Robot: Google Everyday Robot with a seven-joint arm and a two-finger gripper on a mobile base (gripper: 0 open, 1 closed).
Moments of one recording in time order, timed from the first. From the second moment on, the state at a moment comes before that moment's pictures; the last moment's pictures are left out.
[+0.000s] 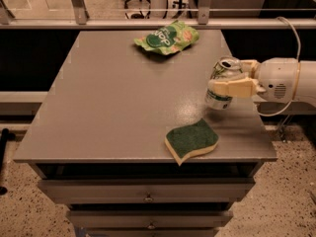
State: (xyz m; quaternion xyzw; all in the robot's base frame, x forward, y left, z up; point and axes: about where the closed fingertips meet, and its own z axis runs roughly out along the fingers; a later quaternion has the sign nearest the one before) arm 0.546 -0.168 0.923 -0.39 0.68 0.32 0.53
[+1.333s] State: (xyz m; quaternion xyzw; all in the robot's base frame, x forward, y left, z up) arm 0.508 -0.143 0.888 -0.42 0.66 0.32 0.53
